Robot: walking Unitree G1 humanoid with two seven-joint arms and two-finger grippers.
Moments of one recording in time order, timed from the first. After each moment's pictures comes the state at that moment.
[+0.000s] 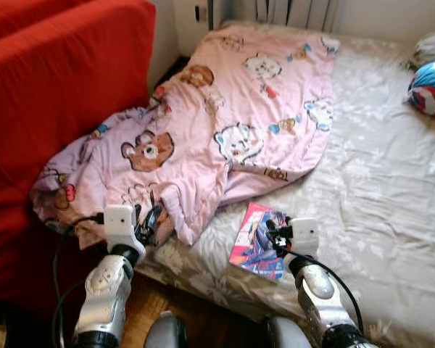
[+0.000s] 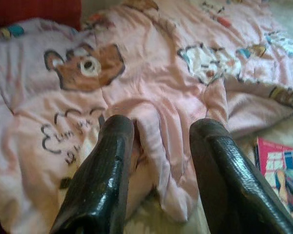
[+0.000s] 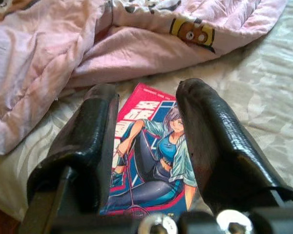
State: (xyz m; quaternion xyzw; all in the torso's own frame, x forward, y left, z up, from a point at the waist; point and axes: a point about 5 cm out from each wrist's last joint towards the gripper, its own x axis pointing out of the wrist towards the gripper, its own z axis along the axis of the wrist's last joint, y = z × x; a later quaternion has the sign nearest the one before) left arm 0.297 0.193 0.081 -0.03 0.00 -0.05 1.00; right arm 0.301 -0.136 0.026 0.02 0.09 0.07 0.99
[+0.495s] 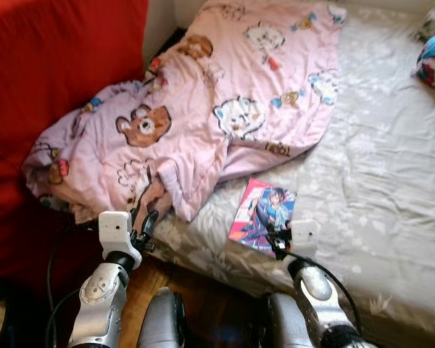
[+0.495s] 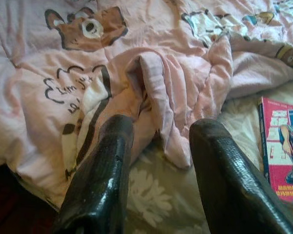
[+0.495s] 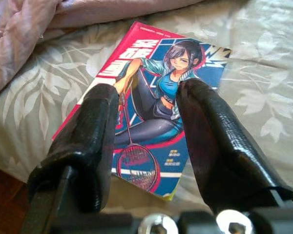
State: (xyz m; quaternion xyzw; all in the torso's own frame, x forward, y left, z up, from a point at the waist) left arm 0.286 0.196 0.082 -0.02 0.00 -0.05 1.00; right arm 0.304 -0.133 0.023 0.02 0.11 0.07 0.99
